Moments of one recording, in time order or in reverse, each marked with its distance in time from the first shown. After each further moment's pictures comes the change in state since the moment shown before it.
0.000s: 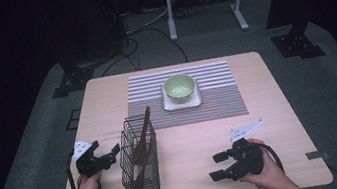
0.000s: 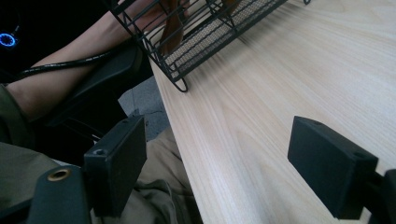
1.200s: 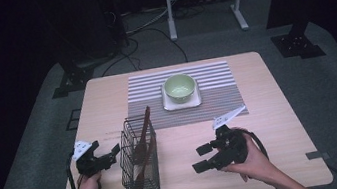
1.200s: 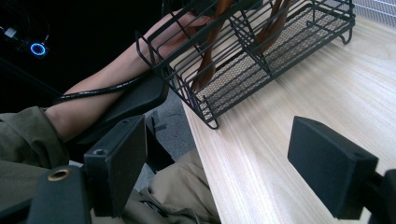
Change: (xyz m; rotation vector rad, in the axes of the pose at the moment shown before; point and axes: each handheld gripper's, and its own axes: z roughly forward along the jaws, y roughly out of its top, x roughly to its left) left arm 0.000 0.000 0.000 0.000 -0.001 0.004; right arm 0.021 0.056 0.014 0.025 0.072 0.008
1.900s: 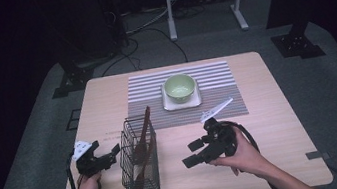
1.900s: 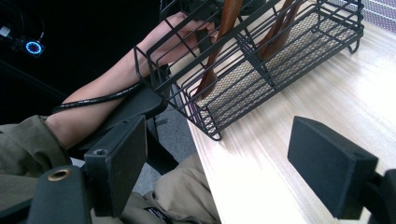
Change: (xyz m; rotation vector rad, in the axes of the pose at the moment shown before) left arm 0.000 0.000 0.000 0.000 -0.001 -0.001; right arm 0.004 0.029 0.012 0.054 -0.008 0.023
